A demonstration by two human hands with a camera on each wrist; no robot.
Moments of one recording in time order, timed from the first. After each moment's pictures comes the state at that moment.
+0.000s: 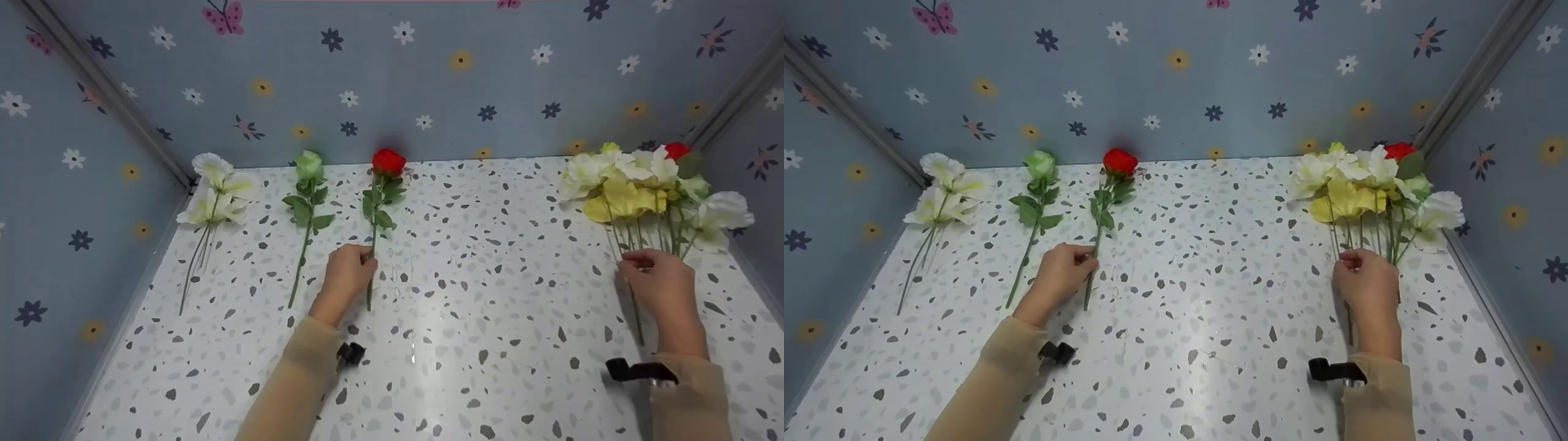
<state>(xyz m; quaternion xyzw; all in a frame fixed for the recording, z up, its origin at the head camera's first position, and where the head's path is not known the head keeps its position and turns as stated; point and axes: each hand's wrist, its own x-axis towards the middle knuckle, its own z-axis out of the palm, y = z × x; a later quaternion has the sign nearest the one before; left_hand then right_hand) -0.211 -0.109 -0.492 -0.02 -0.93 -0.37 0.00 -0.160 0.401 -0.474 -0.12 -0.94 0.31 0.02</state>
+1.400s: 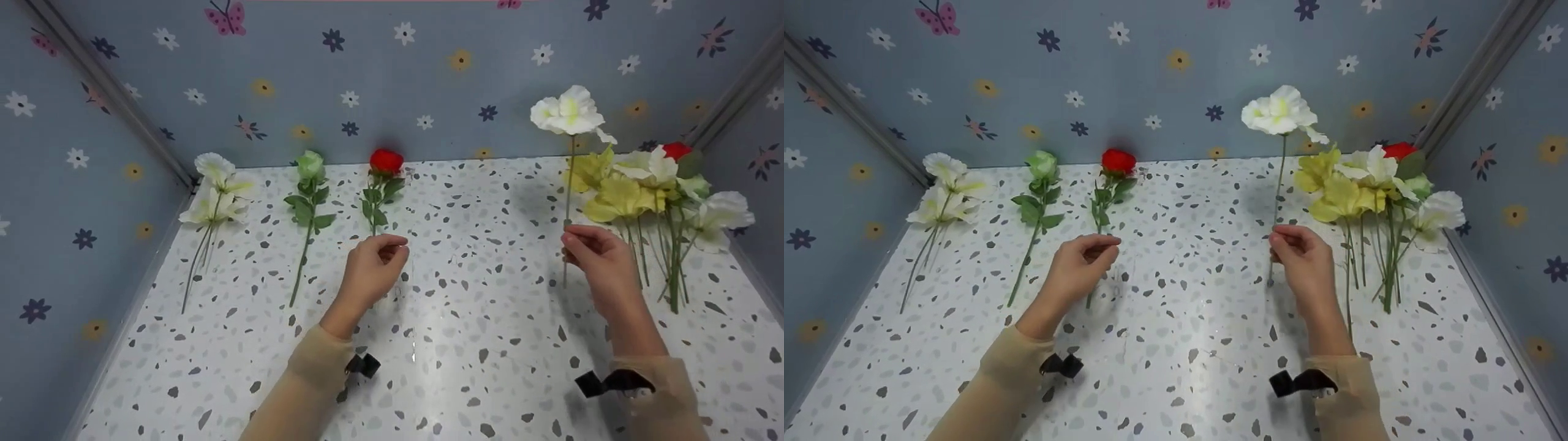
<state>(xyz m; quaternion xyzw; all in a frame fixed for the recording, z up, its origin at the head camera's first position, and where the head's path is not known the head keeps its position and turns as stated) -0.180 -0.071 -0.452 -0.06 -0.85 -0.52 0.03 -0.165 0.299 -0.444 -0.07 -0.69 0.72 0.05</state>
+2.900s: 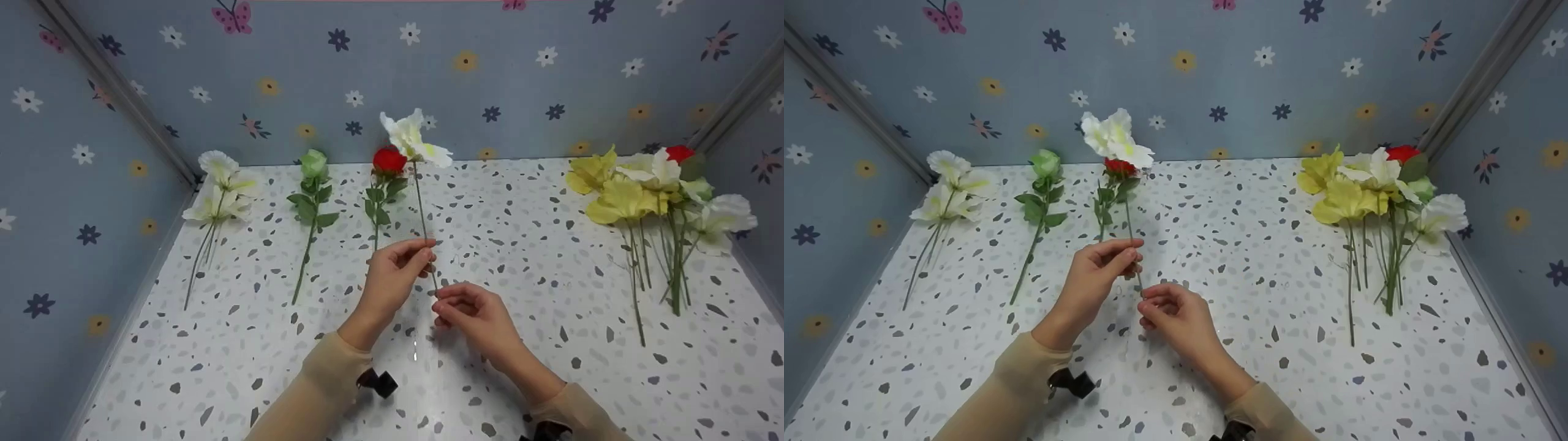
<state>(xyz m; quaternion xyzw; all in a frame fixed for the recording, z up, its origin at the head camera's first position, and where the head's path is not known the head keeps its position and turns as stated) -0.160 -0.041 -0.449 -0.08 -0.68 -0.73 -0.01 -0.109 0.139 -0.484 0.08 -0.69 0.71 -0.10</state>
